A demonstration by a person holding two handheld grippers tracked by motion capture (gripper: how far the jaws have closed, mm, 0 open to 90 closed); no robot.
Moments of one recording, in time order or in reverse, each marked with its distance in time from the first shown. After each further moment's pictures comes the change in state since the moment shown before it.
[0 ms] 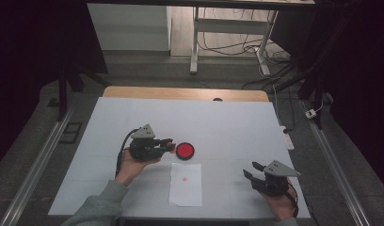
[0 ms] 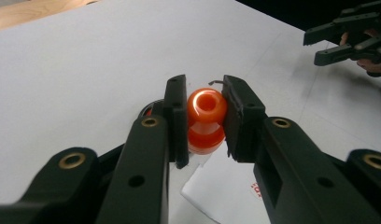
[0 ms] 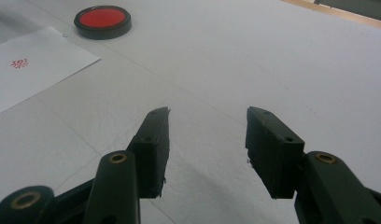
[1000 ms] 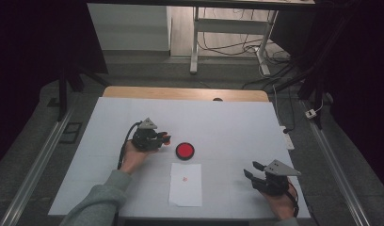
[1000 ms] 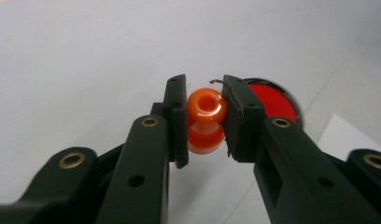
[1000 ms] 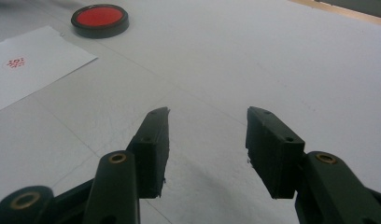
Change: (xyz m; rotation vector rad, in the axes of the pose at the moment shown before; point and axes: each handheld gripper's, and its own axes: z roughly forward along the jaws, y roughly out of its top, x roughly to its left) left arm 0.052 -0.012 0.036 0.116 0.152 -0.074; right arm -0.003 -0.002 0.001 0.004 0.003 0.006
